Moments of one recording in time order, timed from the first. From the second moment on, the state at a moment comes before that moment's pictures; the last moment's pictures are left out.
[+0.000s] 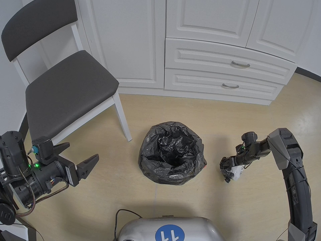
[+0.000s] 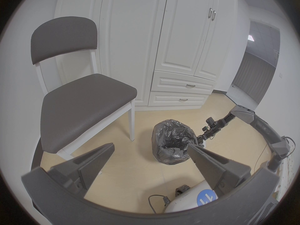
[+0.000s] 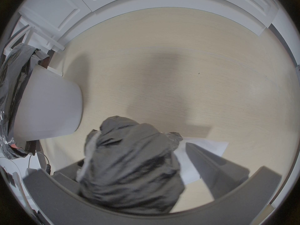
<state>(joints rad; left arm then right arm) -0.42 1.31 -0.31 -0.75 0.05 -0.03 -0.05 2.88 -1.91 0.03 0.21 -0.13</state>
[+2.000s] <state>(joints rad) -0.39 1.19 -0.36 -0.76 0.22 0.07 0.15 1.77 -0.64 -1.55 0.33 -0.07</state>
